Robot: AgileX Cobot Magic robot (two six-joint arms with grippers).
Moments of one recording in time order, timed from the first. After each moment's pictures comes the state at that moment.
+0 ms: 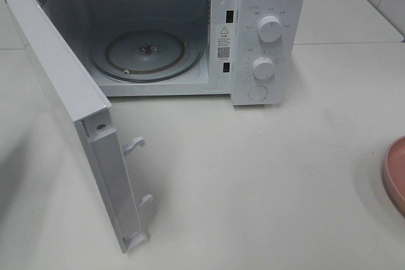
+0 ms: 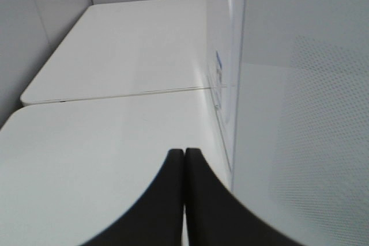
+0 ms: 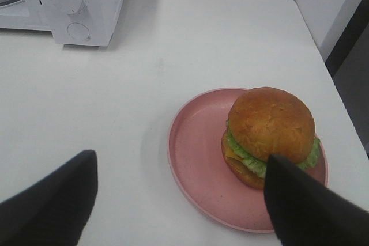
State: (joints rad) left arm 0.08 1.48 -0.29 0.20 -0.90 -0.02; right arm 0.03 0.00 -0.51 -0.08 1.02 0.00
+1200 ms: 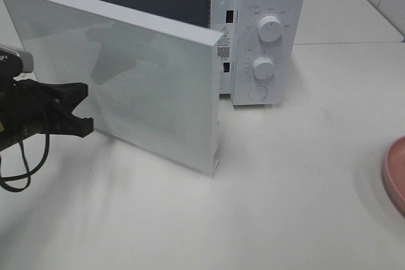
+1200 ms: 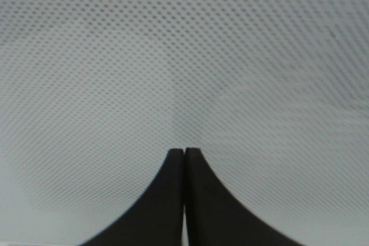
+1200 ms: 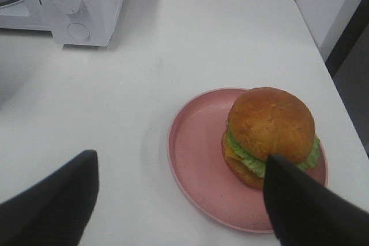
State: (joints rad) left arm -0.26 1.83 -0.44 0.28 -1.03 -0.08; right arm 0.03 0.00 -0.51 -0.08 1.02 0.00
